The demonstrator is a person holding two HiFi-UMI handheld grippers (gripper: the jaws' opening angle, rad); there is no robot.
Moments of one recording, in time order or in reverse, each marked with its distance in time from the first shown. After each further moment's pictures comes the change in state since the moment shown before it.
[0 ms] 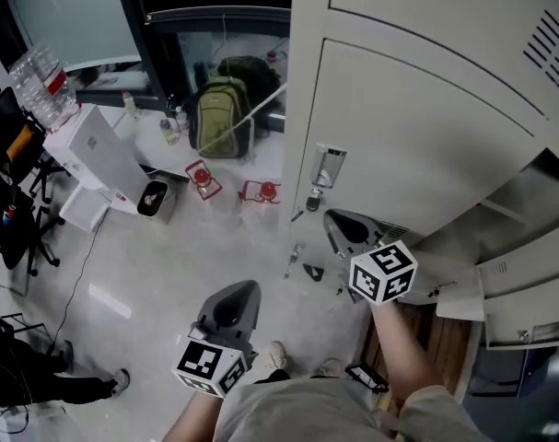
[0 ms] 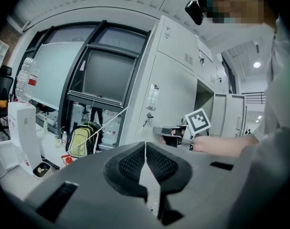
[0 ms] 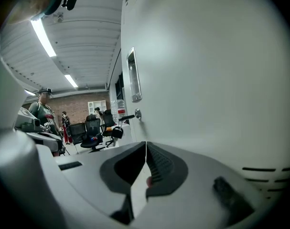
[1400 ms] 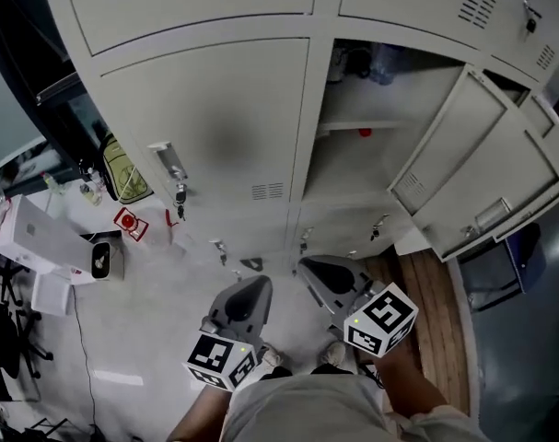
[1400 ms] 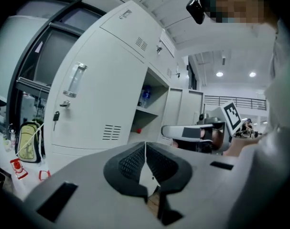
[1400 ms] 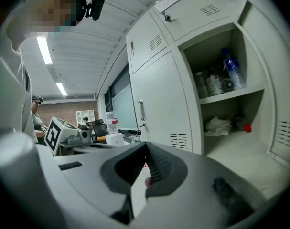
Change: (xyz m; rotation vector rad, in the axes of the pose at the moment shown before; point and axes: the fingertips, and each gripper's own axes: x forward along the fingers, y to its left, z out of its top) left arm 0.037 -0.200 -0.023 0.093 0.060 -0.464; right arm -0.243 0.052 -0.019 0.066 -0.122 -0.171
